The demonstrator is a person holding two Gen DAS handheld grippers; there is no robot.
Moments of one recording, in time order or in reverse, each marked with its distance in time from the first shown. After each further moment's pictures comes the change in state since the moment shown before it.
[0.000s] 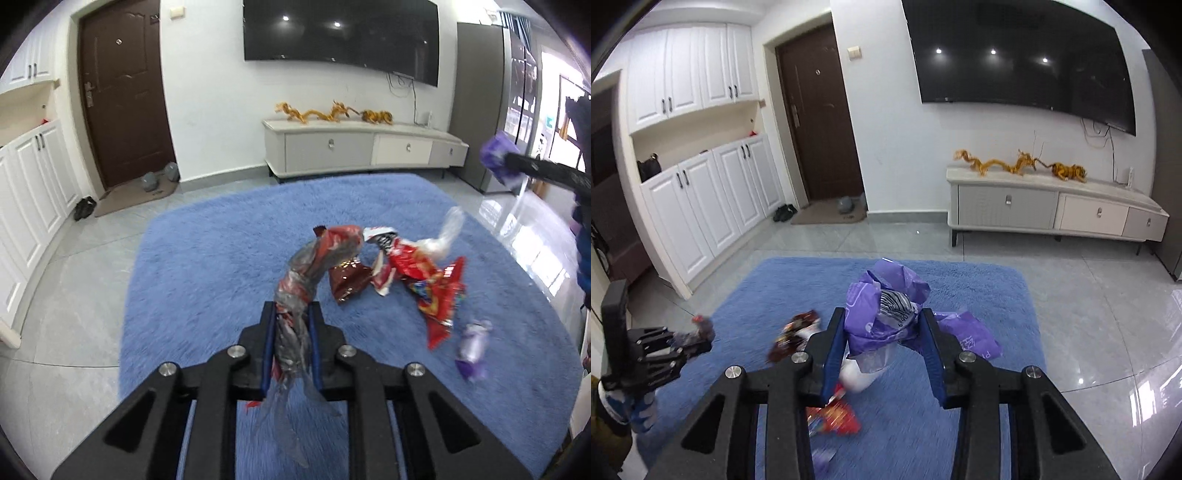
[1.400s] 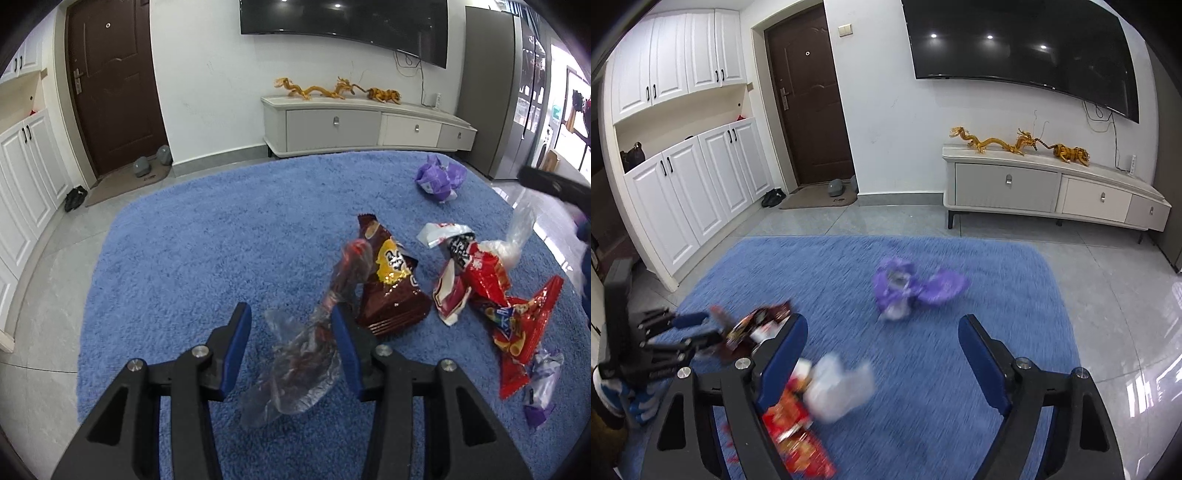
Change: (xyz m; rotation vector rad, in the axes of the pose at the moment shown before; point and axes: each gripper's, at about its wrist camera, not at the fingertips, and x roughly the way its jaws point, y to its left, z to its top) left arm 0.120 0.020 0.017 0.004 0.091 -0.028; right arm 0.111 -0.020 -0.008 0.010 0.077 -0.030
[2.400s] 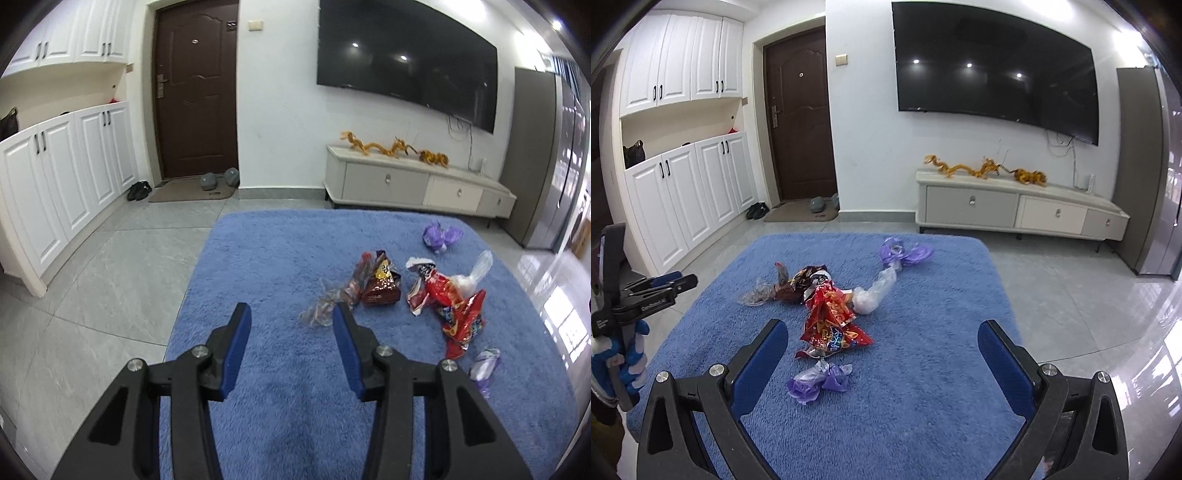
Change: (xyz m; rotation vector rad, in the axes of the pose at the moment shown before) left arm -0.147 -0.003 -0.048 -0.197 -0.173 0.187; right arm -0.163 0.066 -0.076 -0.013 -0.088 -0.132
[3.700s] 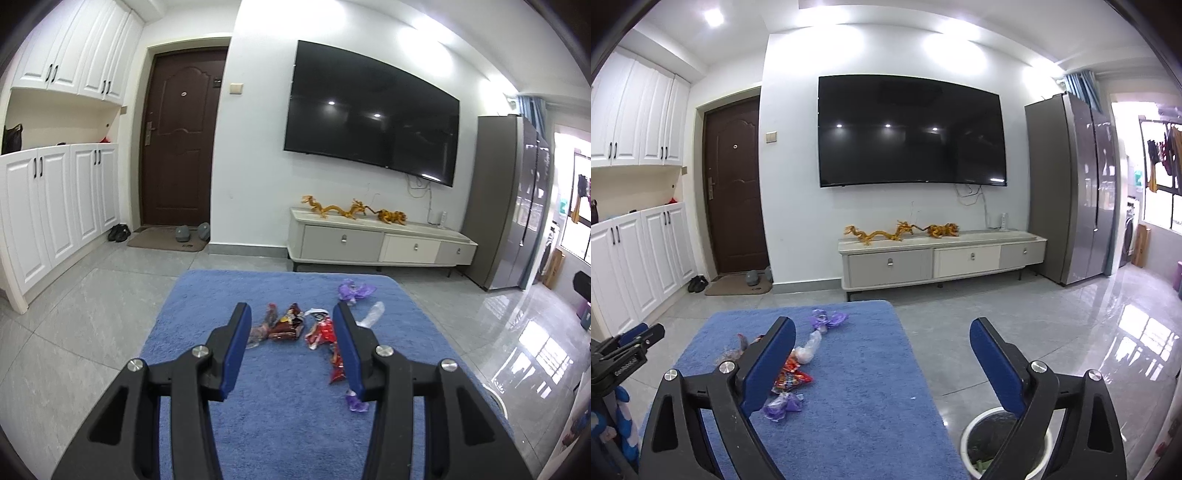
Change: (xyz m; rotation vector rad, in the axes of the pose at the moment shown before) left arm -0.147 -0.076 -0.008 -0.050 -0.252 -0.101; right arm -0.154 -0.018 0.000 0.129 -0.275 -0.286
